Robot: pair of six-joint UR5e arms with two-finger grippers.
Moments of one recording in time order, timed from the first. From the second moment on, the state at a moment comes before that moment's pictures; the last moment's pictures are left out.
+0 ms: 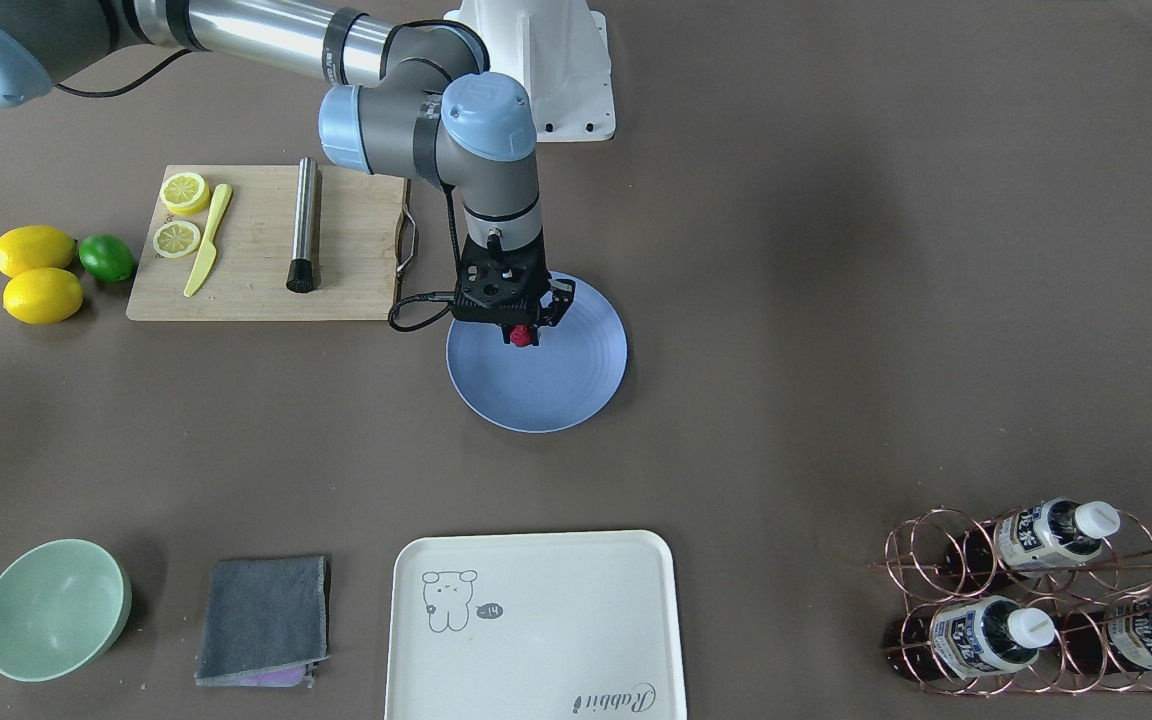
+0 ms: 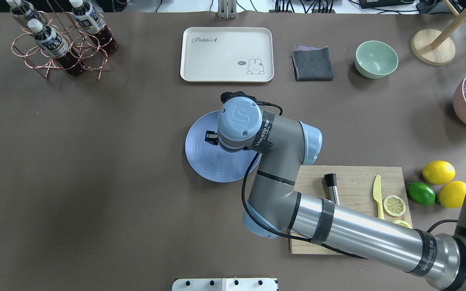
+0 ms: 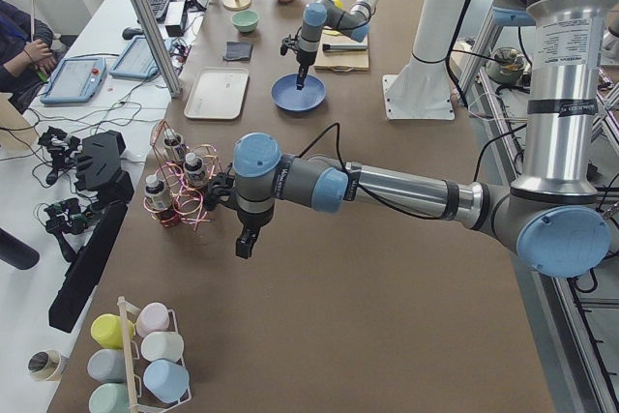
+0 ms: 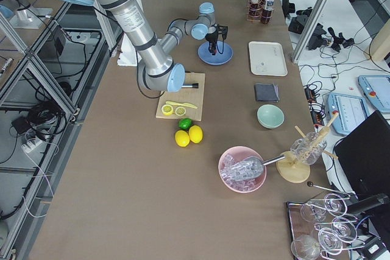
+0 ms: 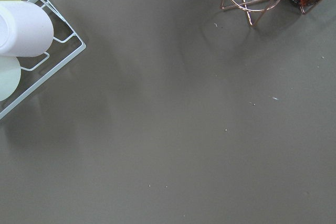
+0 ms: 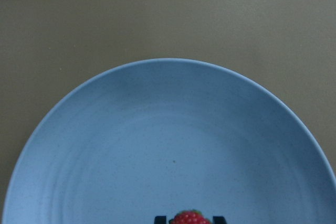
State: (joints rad) left arm -1.52 -1.56 -1.75 -1.68 -2.33 0.04; right arm 0.46 -0.76 1.44 -1.39 1.71 1.42
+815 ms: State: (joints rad) left arm -1.53 -1.56 -1.74 -1.68 -2.35 0.04; right arm 0.45 -0.74 1.37 -1.35 1.69 1.42
